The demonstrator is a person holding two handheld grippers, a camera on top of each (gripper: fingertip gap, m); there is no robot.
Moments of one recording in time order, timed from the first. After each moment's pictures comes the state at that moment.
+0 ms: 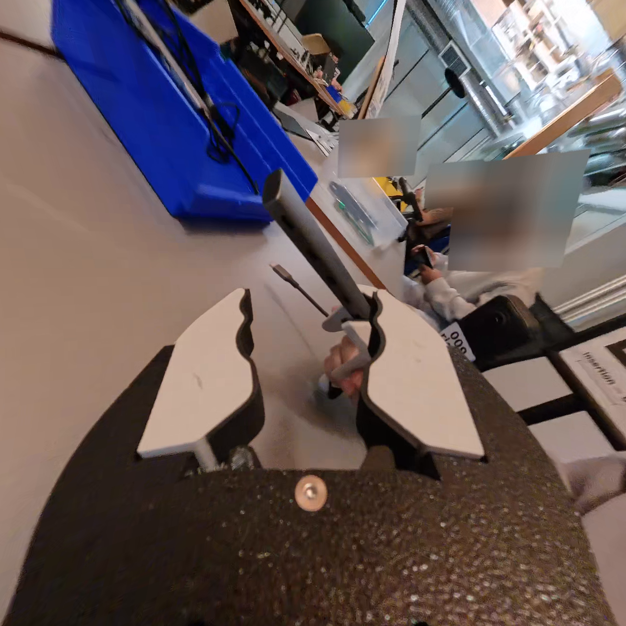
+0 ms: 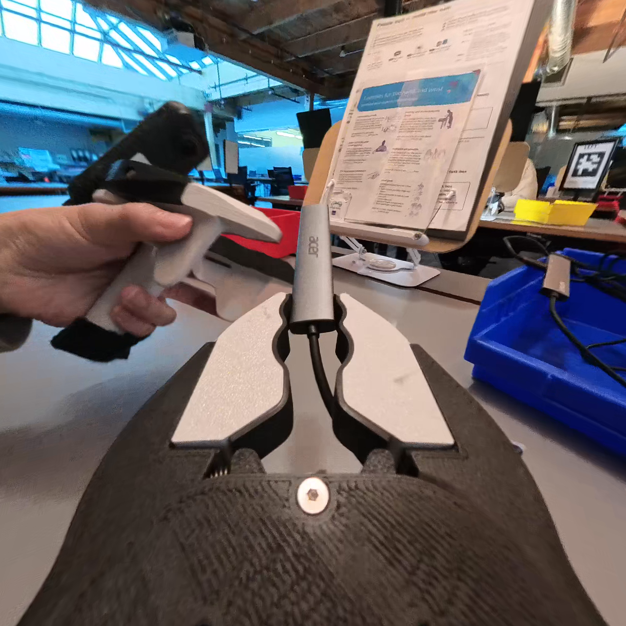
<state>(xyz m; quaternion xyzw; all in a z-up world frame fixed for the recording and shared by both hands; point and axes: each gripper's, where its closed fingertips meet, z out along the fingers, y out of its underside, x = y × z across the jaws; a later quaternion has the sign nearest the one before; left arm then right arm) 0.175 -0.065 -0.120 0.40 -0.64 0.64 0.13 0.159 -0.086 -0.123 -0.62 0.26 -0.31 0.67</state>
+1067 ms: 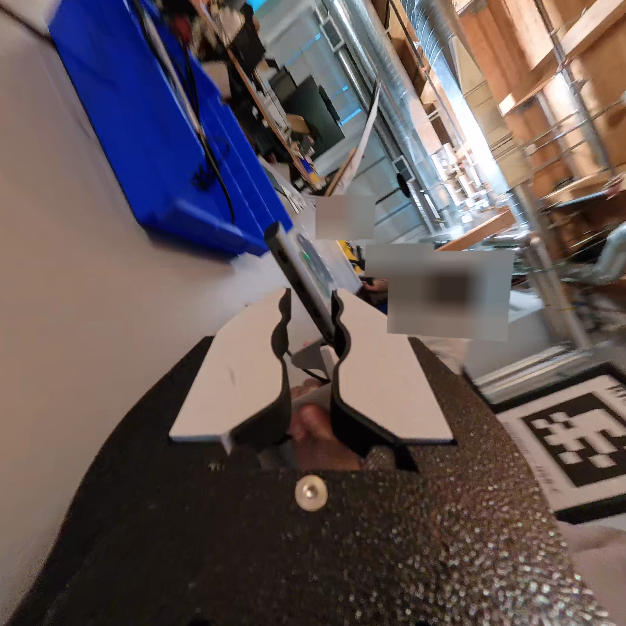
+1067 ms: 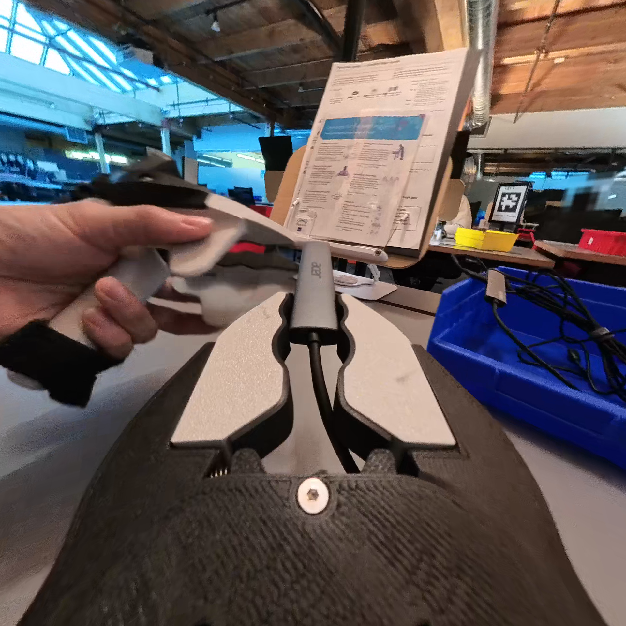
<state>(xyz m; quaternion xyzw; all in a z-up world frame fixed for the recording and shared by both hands) 0.184 -0.075 -0.107 0.46 -0.52 0.69 0.20 0.161 -0.100 -0.120 -0.58 0.27 -0.39 0.67</state>
